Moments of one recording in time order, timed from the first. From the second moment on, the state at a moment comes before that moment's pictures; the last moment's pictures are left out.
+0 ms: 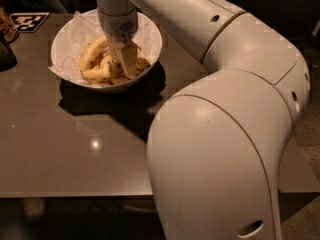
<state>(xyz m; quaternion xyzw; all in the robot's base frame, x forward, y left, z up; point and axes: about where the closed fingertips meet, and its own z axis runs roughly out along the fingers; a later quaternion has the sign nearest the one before) 0.654 0.086 0.894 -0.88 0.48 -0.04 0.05</state>
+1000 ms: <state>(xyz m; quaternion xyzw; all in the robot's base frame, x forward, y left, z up) 0.652 0.078 0.894 -0.87 0.49 -0.04 0.05</state>
